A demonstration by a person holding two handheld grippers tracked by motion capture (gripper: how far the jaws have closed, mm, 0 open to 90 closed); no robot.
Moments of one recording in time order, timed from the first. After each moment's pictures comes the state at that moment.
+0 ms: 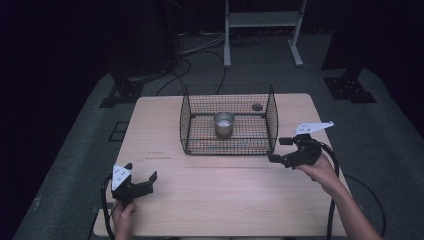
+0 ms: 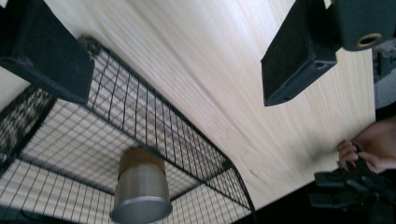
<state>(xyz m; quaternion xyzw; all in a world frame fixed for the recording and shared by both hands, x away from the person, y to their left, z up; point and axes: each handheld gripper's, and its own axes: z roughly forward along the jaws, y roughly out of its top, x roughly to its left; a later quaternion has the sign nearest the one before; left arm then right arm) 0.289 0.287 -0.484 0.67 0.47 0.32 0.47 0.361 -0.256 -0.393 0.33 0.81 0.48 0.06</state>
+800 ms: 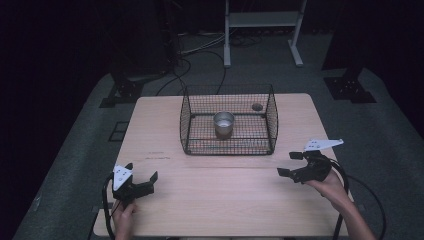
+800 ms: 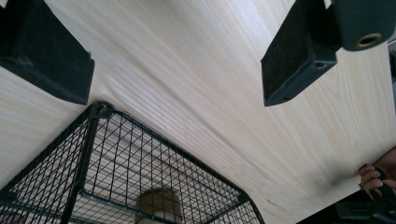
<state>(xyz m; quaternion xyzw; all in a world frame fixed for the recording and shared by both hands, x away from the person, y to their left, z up) 0.289 0.285 -0.484 0.68 0.47 0.33 0.46 0.333 -0.283 -0.429 0.36 0.81 0.46 0.07</state>
